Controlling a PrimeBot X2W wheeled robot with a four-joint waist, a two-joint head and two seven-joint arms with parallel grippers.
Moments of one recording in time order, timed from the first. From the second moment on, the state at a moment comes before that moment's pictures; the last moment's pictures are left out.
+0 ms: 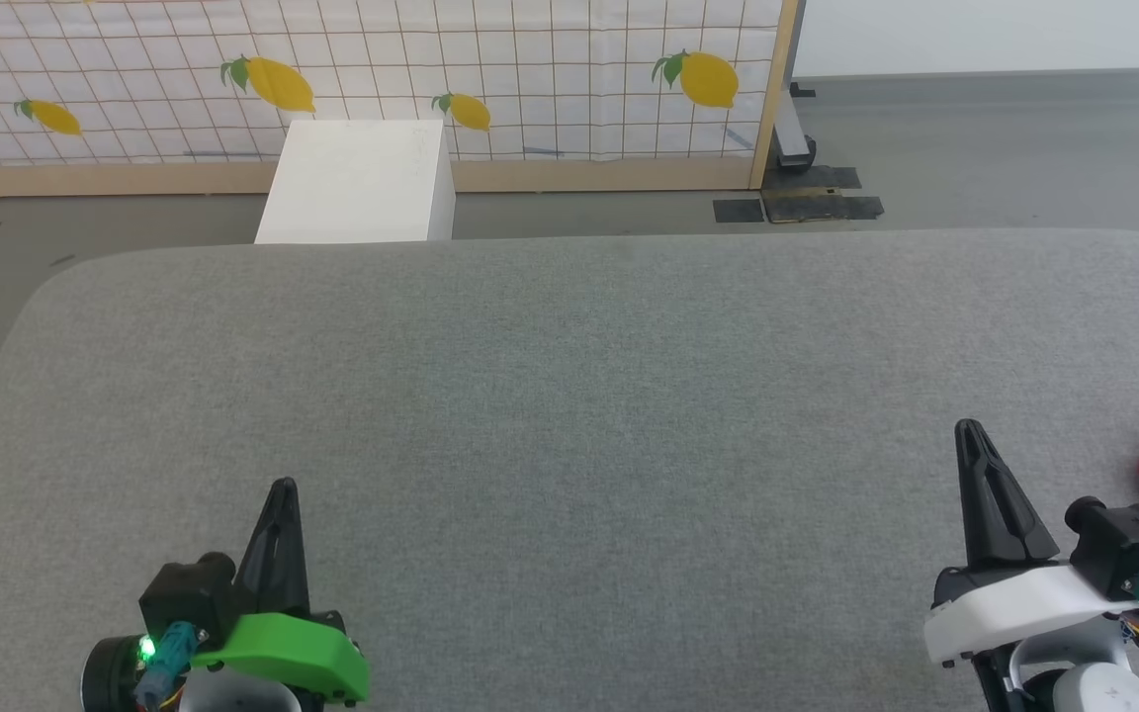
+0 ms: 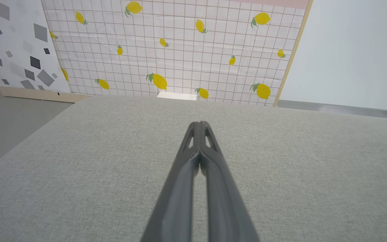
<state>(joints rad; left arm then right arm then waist) 0.02 0.18 -0.14 0.09 -0.30 0.10 -0.23 -0.02 -0.05 -0.06 0.10 0.15 0.13 -0.18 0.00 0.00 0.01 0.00</state>
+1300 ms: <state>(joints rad) 0.02 0.14 -0.09 0.06 -0.21 0.06 -0.15 -0.02 -0.05 -0.04 0.07 0.10 0.13 -0.12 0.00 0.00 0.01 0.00</state>
